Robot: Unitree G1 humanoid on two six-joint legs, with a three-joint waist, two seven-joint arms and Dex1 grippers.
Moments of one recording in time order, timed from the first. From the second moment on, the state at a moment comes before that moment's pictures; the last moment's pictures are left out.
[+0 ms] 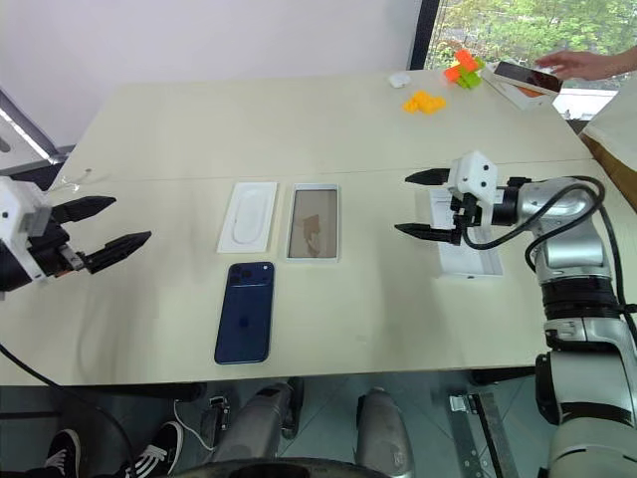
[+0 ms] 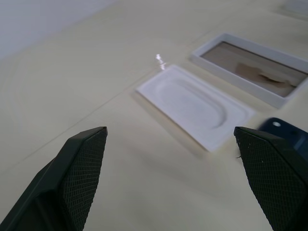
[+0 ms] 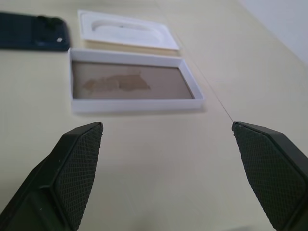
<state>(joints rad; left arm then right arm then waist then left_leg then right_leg) -0.07 0.90 0.47 -0.27 -0.56 0.57 -0.79 -0.68 -0.74 0.00 0.37 0.25 0.00 1.30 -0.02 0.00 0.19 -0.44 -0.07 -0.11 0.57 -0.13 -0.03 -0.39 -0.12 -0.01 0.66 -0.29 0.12</state>
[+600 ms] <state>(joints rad) -0.55 0.52 0.21 -0.02 -0.45 0.99 -0.24 -0.60 -0.64 0.14 0.08 0.15 0.21 1.06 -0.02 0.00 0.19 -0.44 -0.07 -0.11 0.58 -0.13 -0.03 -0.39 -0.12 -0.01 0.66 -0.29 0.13</state>
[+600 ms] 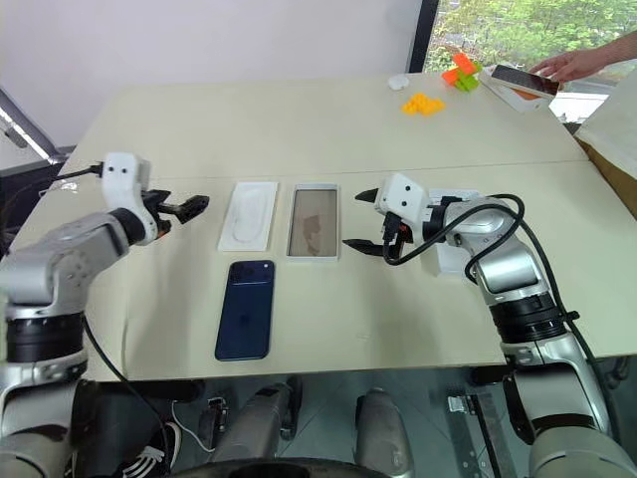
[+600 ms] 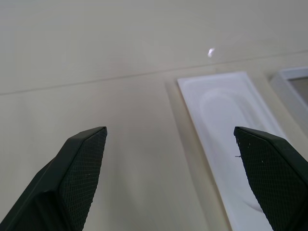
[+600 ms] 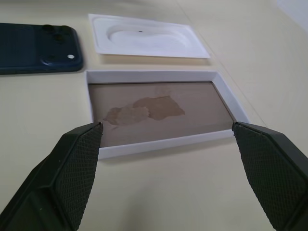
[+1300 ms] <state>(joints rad) -0.71 0.29 0.14 0.22 -0.34 0.99 -0.17 -0.61 -0.61 0.15 0.12 0.12 0.17 1.02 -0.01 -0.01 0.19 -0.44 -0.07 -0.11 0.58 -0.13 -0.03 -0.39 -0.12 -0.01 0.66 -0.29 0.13</state>
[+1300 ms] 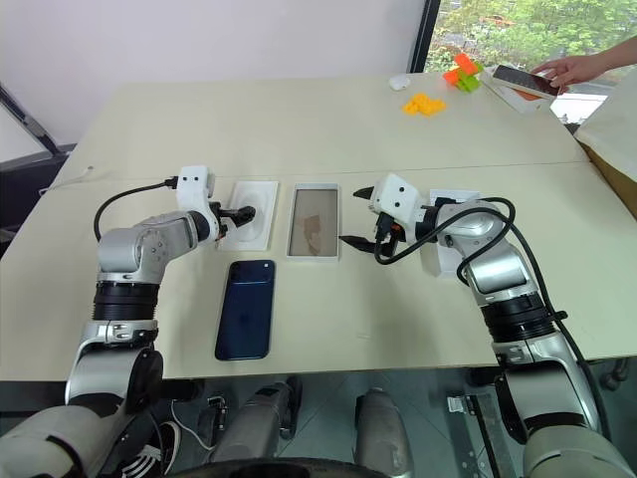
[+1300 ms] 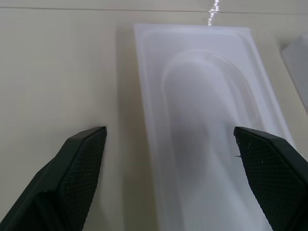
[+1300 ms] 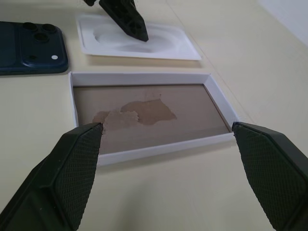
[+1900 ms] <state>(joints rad) -0.71 0.27 0.19 0.18 -0.34 1.05 -0.15 -0.61 -0.61 0.15 0.12 0.12 0.16 1.01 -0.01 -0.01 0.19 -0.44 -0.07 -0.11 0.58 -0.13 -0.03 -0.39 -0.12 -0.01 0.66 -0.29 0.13</state>
